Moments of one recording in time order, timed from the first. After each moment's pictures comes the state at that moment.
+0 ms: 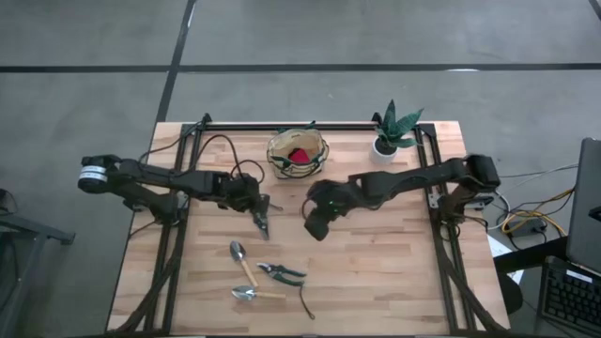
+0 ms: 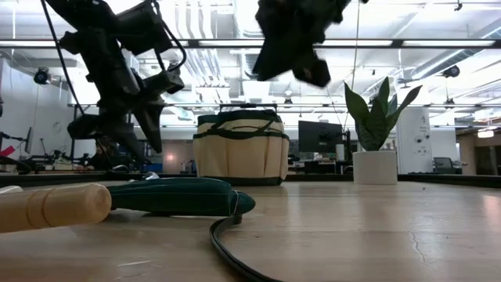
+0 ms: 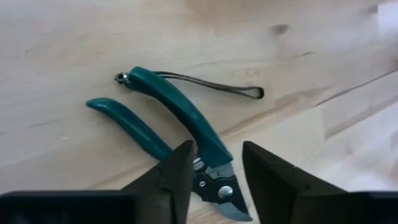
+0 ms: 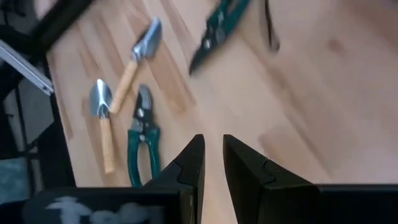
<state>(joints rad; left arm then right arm) 0.06 1.25 0.67 -0.43 -0.07 -1.29 0.08 1.69 1.31 -0.47 -0.04 0.74</state>
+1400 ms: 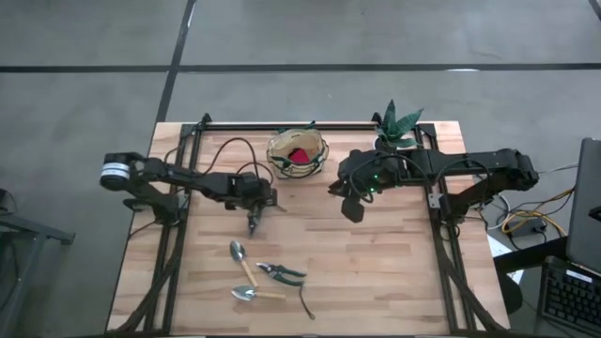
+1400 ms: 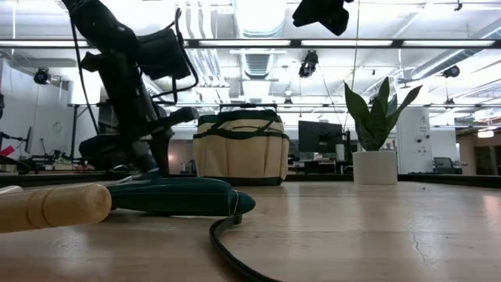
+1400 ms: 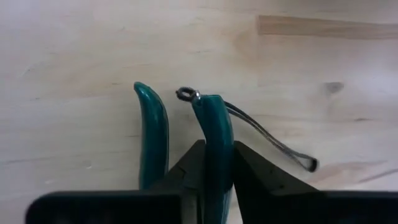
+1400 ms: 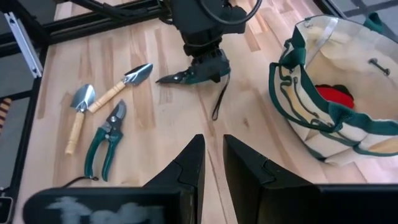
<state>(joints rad) 0.09 1.46 0.70 -0.35 -0.17 -1.43 0.04 1.36 1.31 -0.64 0.08 0.28</state>
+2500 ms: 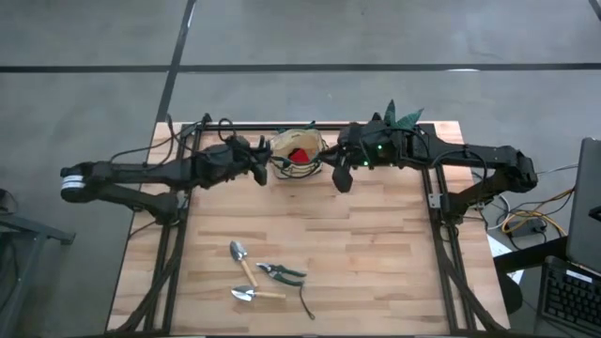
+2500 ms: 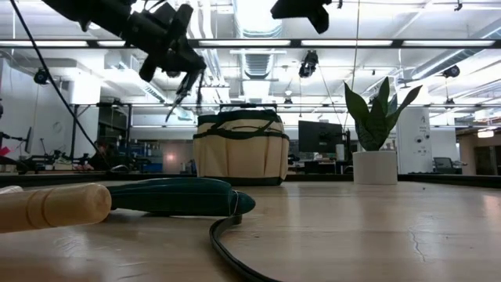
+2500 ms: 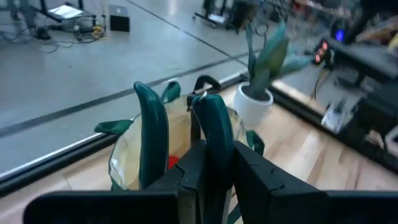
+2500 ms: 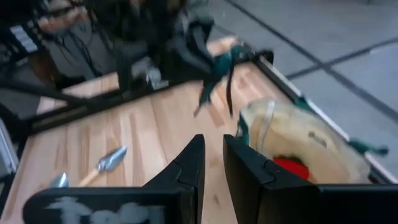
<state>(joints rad) 0.20 1.04 0.70 0.08 -0.42 -0.37 -0.13 1.36 1.31 -0.37 0.08 0.25</state>
